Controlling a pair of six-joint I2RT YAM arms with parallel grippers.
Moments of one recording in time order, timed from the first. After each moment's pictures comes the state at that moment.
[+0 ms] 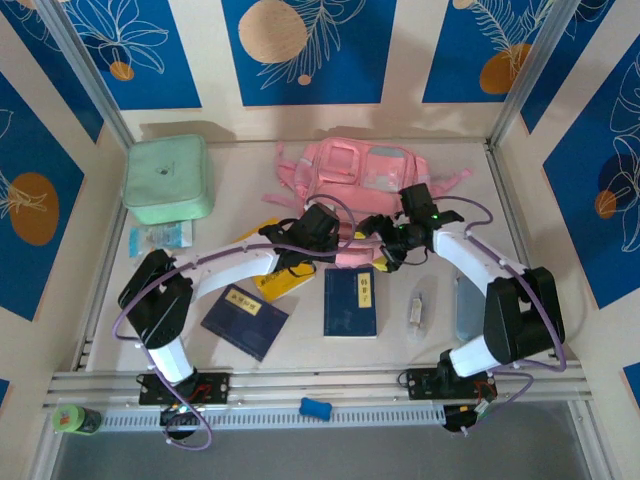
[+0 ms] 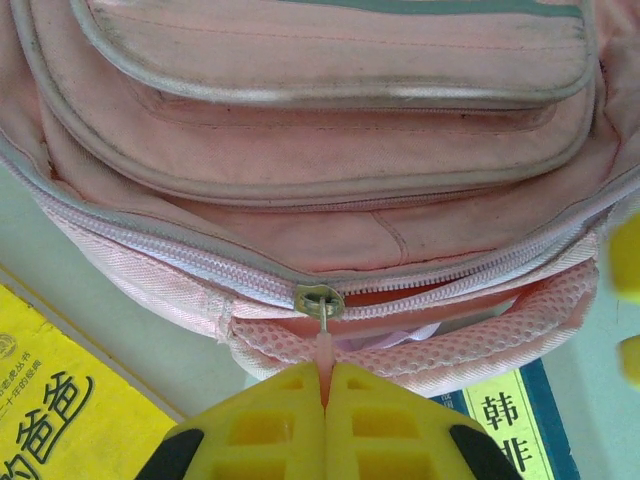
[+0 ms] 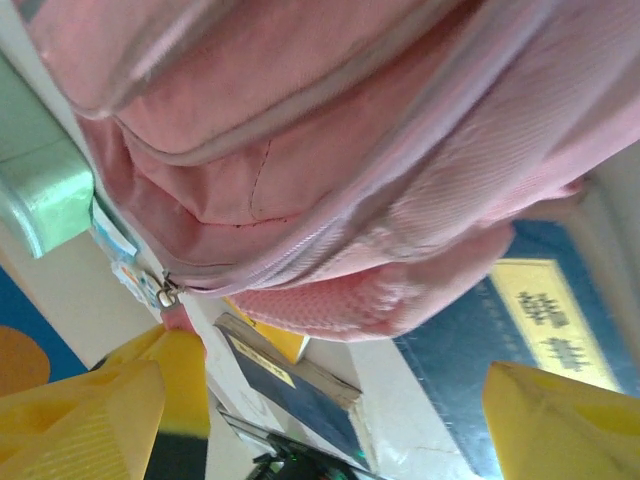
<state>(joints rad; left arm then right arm) -0.87 1.73 1.25 -0.41 -0.16 -0.57 0.30 1.48 0.98 -0.59 -0.55 1.11</state>
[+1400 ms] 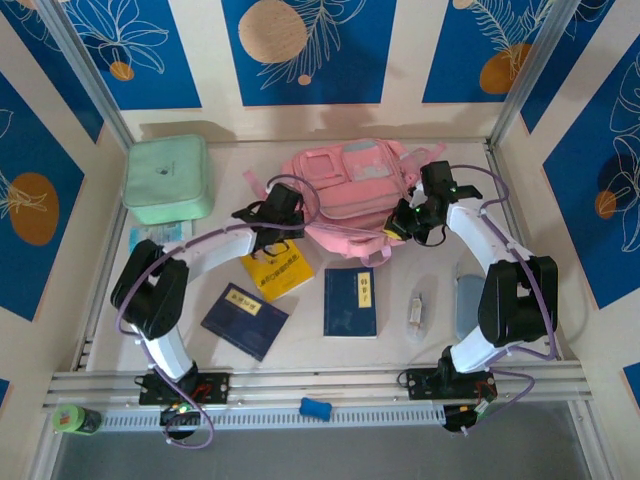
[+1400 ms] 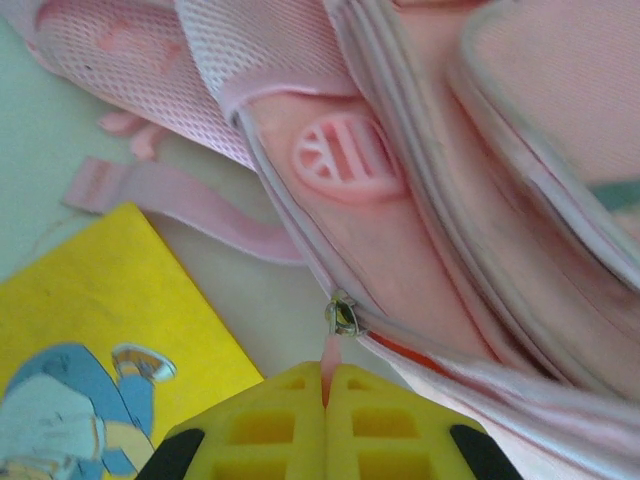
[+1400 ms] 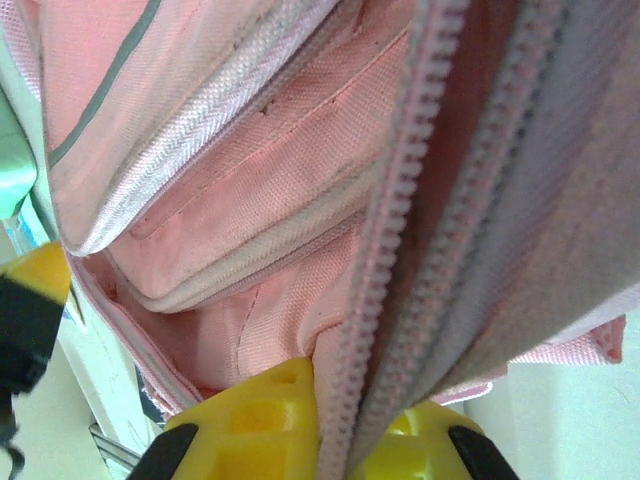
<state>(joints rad) -0.61 1.75 1.21 -0.33 -0.17 -0.55 0.13 1.56 1.19 -0.81 -0.50 0.60</state>
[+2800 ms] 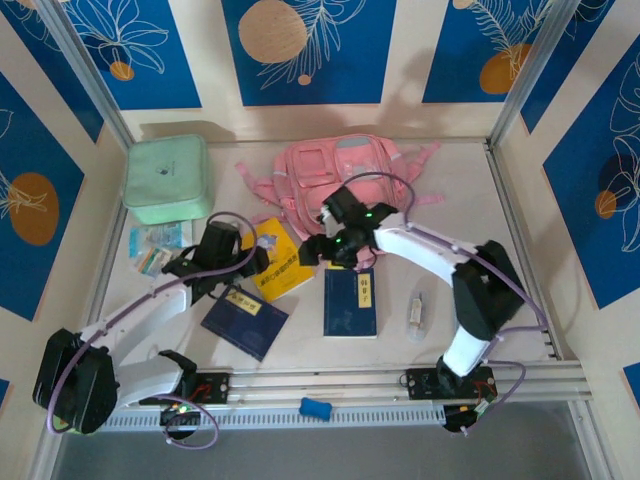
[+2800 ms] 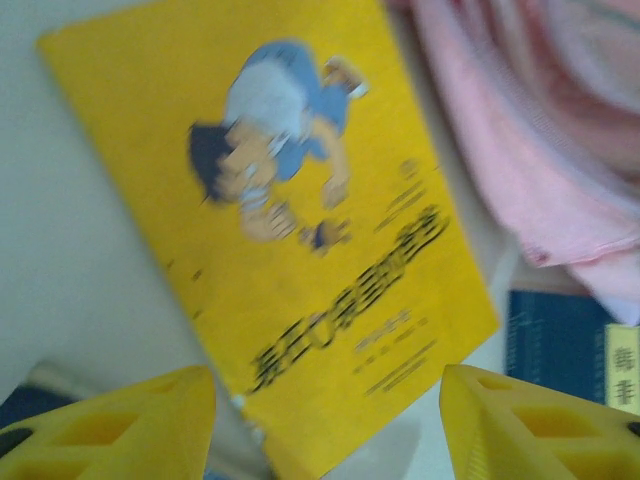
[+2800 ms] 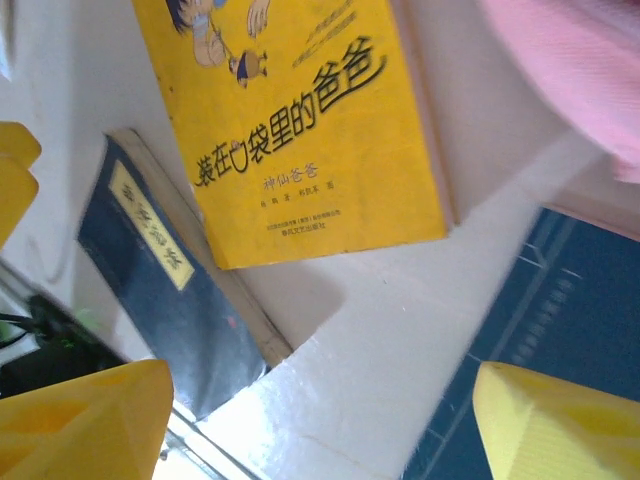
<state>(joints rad) -0.47 1.13 0.65 -0.40 0.06 -0.71 0.71 1.73 1.27 -0.70 -0.39 0.59</state>
